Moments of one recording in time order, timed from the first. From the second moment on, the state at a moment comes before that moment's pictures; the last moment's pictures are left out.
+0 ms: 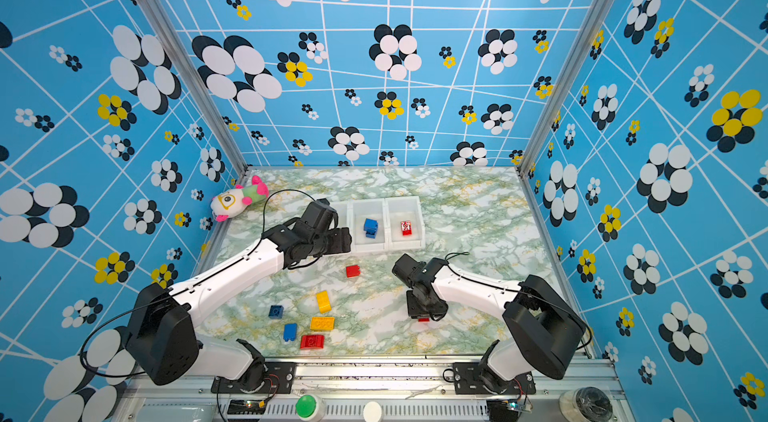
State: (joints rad) left arm -0.58 1.44 1.07 -0.56 -0.10 -0.59; right arm 0.83 1.48 0.81 -0.84 0.04 0.73
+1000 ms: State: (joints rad) left arm -0.58 1.39 0.97 -0.55 -0.10 -0.61; right arm 0.65 1.58 1.28 -0.90 0.12 0.53
